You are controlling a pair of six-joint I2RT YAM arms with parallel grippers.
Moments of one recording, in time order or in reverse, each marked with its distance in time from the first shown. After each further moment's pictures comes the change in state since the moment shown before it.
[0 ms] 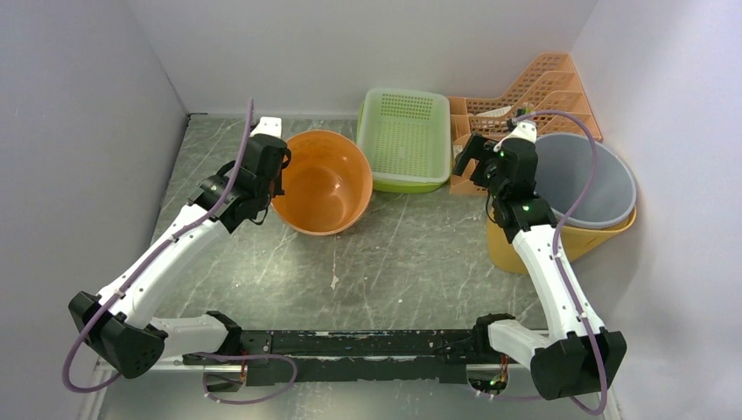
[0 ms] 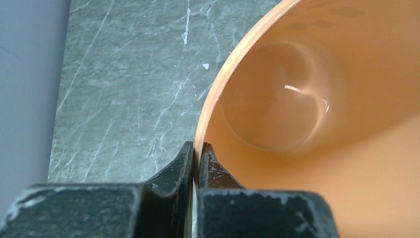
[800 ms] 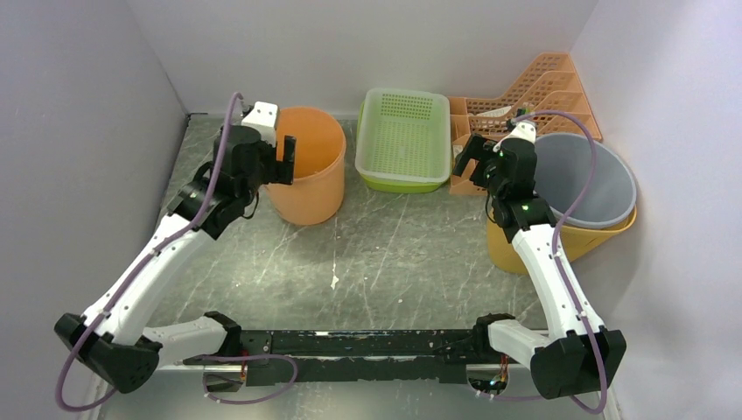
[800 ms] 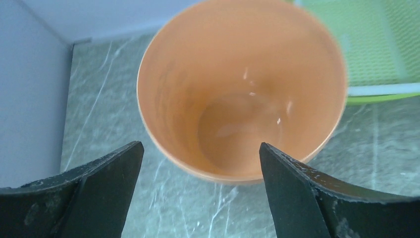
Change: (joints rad) left arm 0.048 -0.064 -0.001 0.172 0.139 0.213; right arm 0.000 0.002 -0.002 0.000 0.002 0.000
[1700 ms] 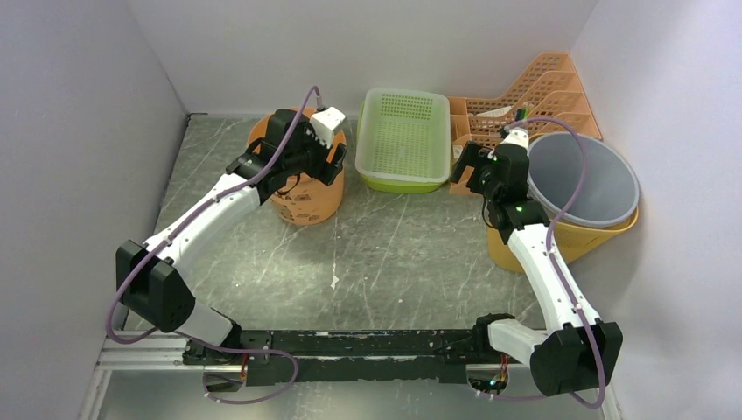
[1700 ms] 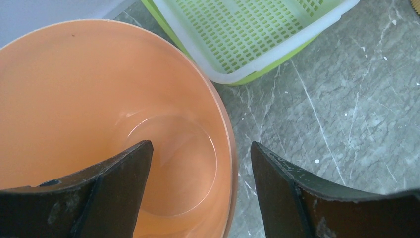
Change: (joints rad) left arm -0.008 0.333 0.079 0.197 0.539 0.227; right arm 0.002 0.013 -0.056 0.026 0.003 0.000
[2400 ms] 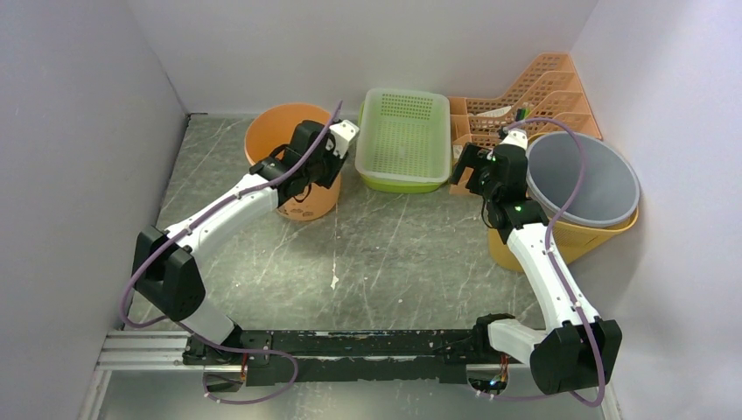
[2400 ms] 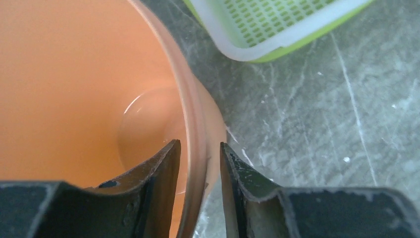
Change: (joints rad) left arm -0.082 0.089 -0.004 -0.031 -0.200 -0.007; right arm 0.000 0.012 -0.018 0.000 0.002 0.000
